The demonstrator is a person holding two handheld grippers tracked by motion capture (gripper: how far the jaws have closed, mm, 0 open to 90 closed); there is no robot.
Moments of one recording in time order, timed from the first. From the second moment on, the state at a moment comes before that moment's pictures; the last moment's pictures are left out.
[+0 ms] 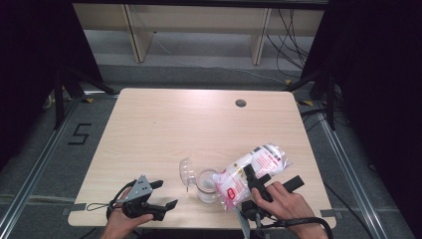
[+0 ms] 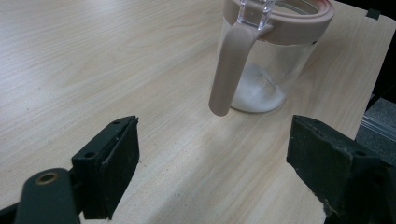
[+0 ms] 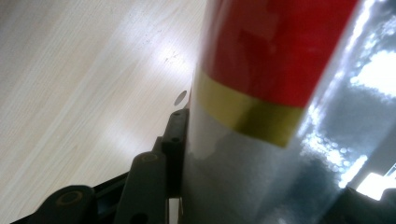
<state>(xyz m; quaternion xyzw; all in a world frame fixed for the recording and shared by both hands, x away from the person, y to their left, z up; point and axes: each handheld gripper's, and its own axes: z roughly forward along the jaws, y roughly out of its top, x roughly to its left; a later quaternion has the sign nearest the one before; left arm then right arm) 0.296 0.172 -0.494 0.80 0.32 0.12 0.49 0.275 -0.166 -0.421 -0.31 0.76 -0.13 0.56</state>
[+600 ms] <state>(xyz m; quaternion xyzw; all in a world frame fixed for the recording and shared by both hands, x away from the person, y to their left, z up) 0.296 0.172 -0.494 0.80 0.33 0.12 0.49 0.275 -0.165 -0.420 -0.32 0.75 -0.14 0.56</state>
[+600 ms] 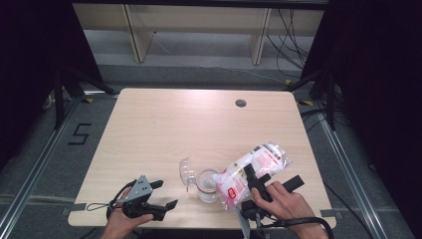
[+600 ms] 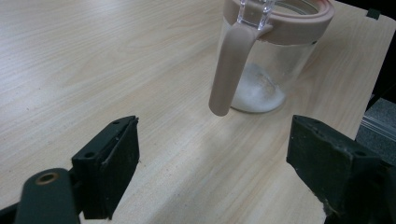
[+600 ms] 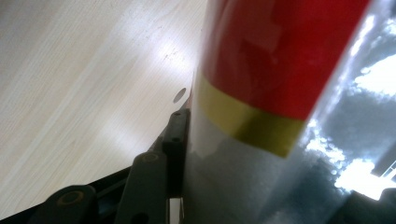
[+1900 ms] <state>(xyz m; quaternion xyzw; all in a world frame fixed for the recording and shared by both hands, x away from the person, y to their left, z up) 0.296 0.172 -0.494 0.80 0.32 0.12 0.49 0.278 -0.169 -0.421 -0.29 0.77 -0.12 0.56</state>
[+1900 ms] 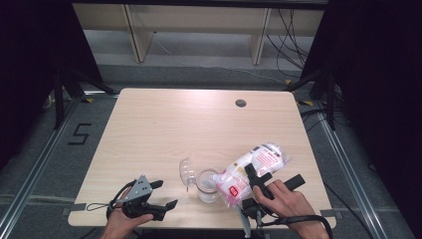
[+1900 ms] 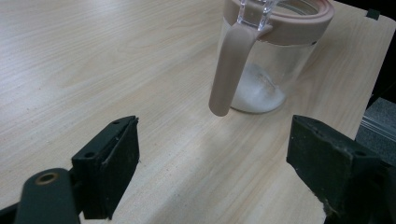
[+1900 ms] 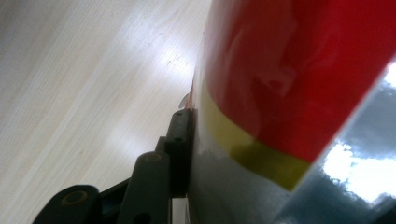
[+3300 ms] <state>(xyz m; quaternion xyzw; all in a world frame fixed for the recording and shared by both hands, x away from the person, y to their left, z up) 0.296 0.172 -0.494 0.80 0.32 0.12 0.49 0.278 -0.169 -0.419 -0.30 0.76 -0.13 0.56</state>
